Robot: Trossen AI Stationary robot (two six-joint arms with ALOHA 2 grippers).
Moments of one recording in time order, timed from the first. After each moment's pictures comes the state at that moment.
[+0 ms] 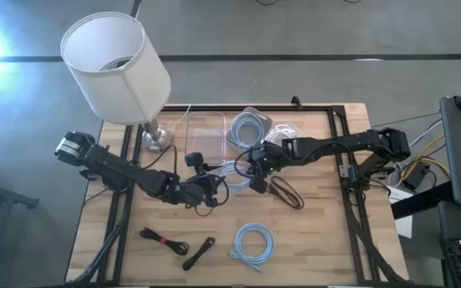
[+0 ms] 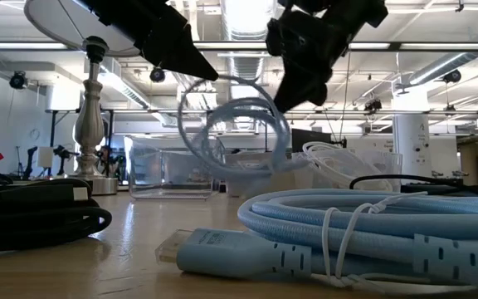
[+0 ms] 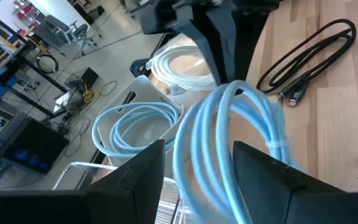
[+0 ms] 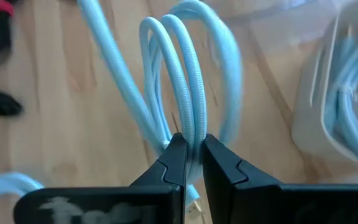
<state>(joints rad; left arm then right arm) -0.33 1.44 0.90 -0.02 -0.85 0.06 -0.03 1.59 1.13 -0.45 0.01 0.31</state>
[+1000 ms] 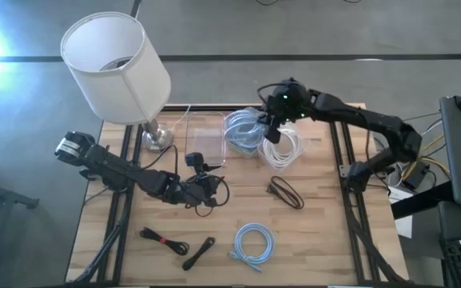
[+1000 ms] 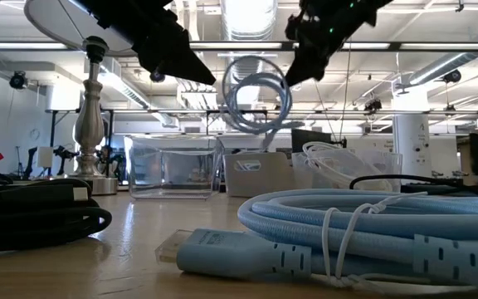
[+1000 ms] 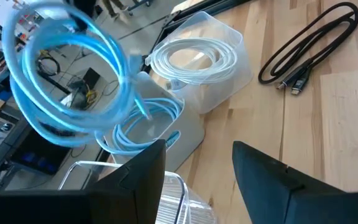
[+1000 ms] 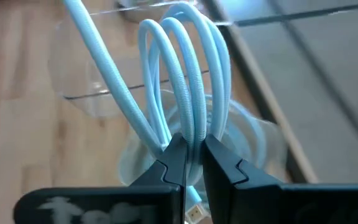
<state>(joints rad) -0.33 1.44 0.90 -0.05 -0.85 0.09 -0.49 1.47 1.29 -0.57 -0.17 -0.16</state>
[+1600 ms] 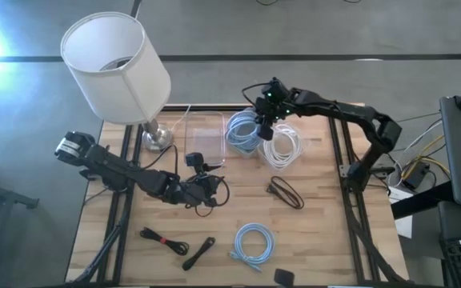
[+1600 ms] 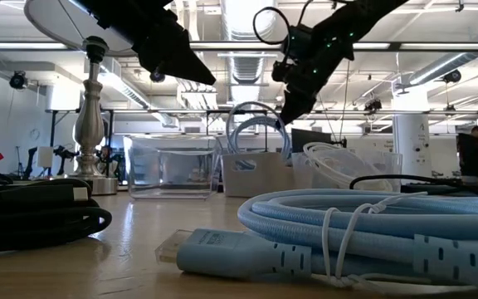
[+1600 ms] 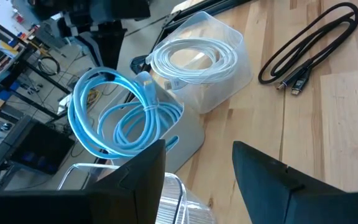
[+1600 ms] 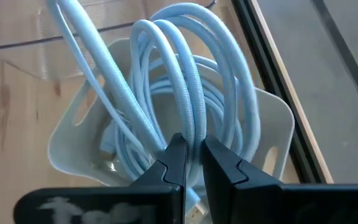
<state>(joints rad) -0.33 1.44 0.90 -0.05 -0.85 0.08 -0.57 1.69 1.32 -0.55 -0.19 -0.27</state>
